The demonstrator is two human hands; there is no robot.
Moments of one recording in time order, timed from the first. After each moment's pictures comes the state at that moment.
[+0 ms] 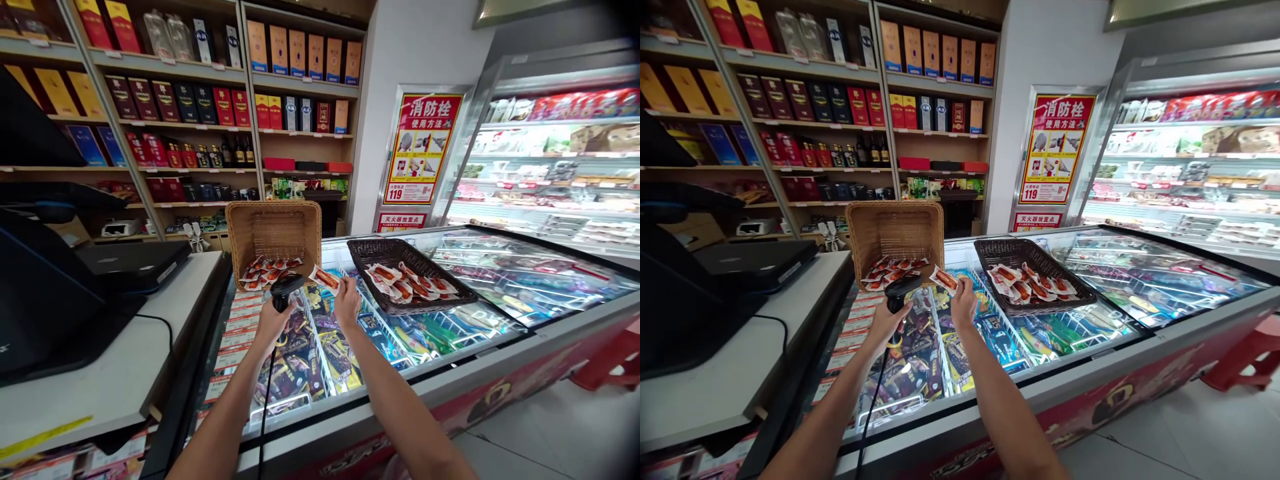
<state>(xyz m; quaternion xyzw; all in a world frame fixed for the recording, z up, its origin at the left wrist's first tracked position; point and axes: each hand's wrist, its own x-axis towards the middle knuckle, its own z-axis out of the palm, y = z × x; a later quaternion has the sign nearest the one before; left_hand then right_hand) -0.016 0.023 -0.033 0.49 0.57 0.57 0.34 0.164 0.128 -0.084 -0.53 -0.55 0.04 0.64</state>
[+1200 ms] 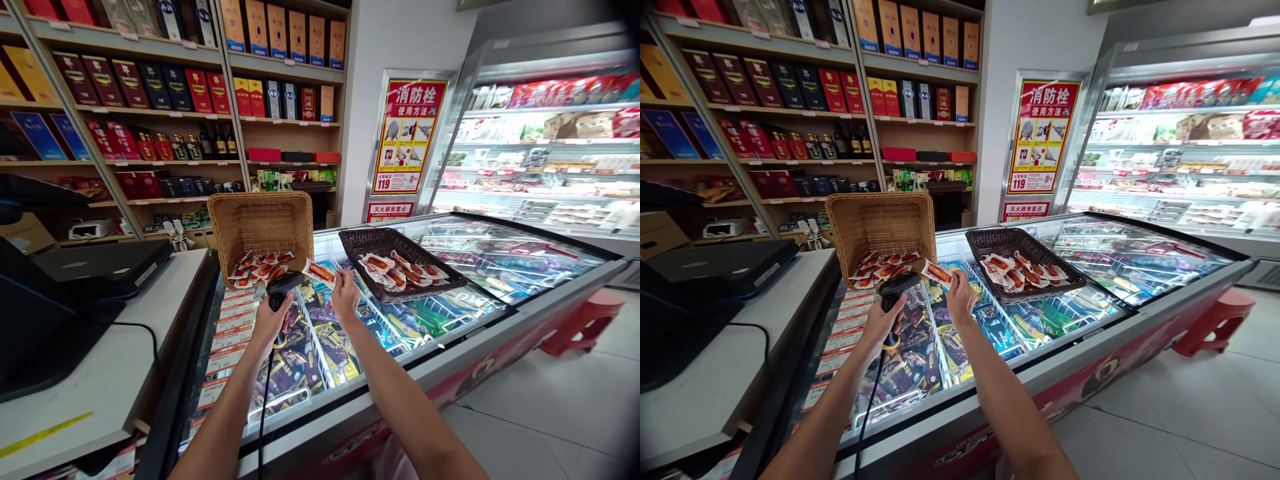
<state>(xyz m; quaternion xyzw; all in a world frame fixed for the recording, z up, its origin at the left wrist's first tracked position) -0.002 0.011 -0.019 0.45 0.56 0.56 0.41 0.170 0.114 -0.076 -0.55 -0.55 -0.01 0.63</state>
